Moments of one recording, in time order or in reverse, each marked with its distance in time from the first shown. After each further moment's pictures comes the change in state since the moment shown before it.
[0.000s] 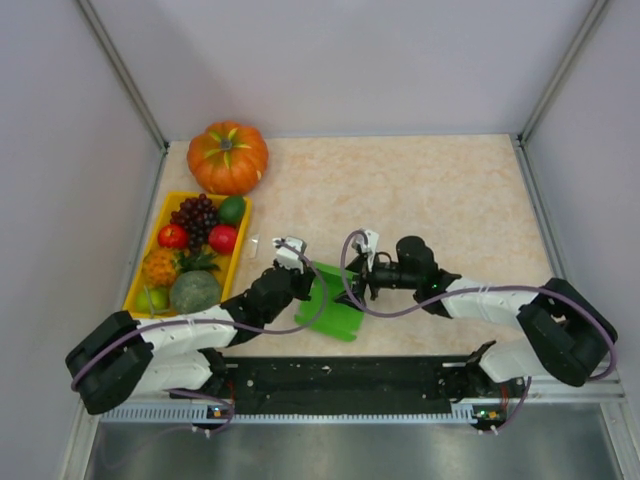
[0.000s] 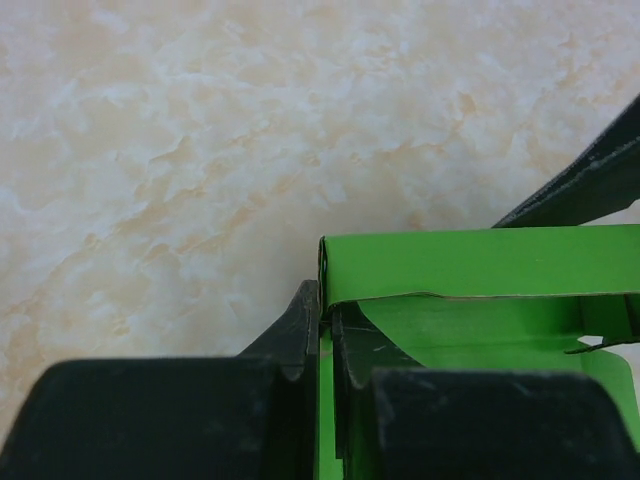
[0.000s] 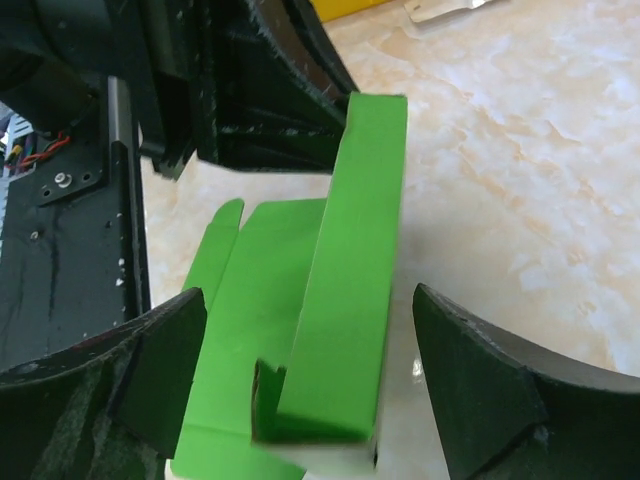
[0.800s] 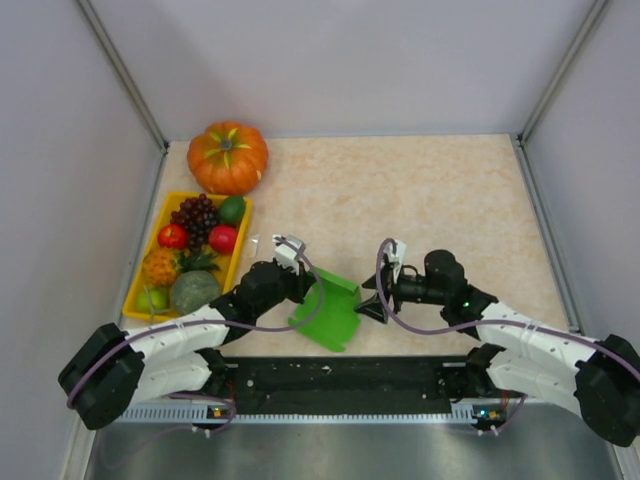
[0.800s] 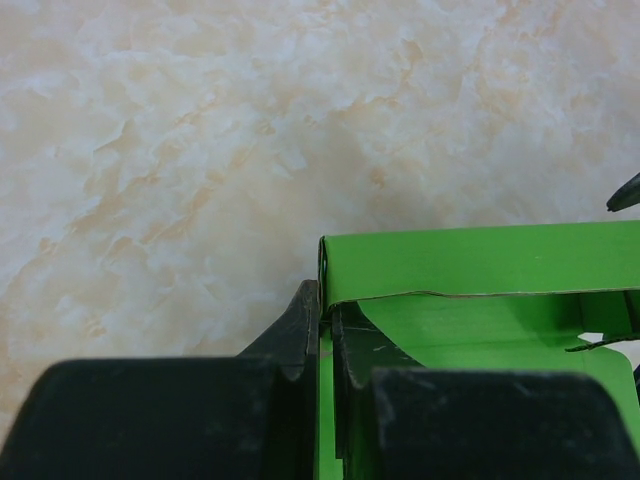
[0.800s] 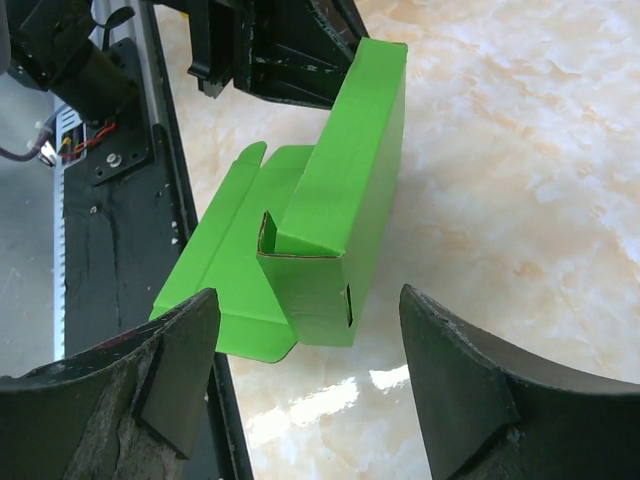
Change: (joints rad) left arm 0.124 -0.082 -0.007 -0.090 0.314 0.068; right arm -0.039 -0.406 -0.137 -0.254 0.021 0.084
